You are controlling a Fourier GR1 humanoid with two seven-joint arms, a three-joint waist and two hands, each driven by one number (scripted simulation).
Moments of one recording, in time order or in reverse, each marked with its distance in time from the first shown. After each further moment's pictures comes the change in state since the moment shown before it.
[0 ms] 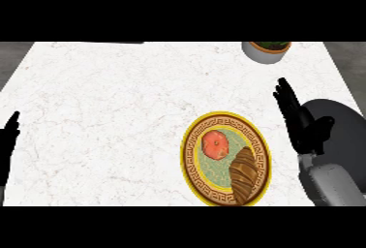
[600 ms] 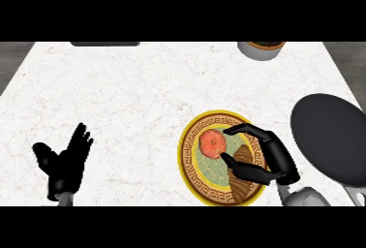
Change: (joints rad) left arm 0.041 -0.376 -0.046 -0.062 0.238 -0.030 -0.055; right arm 0.117 0.031 0.217 -0.134 0.193 0.053 -0.251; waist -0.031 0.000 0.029
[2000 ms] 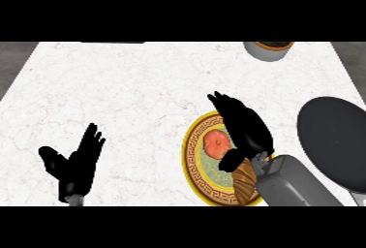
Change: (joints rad) left arm 0.021 -0.073 -0.016 -0.049 0.006 -0.026 -0.004; right arm -0.309 0.010 0.148 -0.077 0.690 0.276 0.881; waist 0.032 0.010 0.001
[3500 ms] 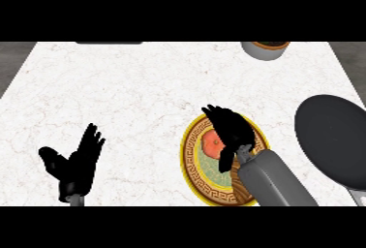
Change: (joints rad) left arm 0.000 -0.048 0.059 0.011 -0.052 -0.039 0.002; right arm -0.001 0.174 -0.118 0.269 0.217 0.228 -0.152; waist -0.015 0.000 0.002
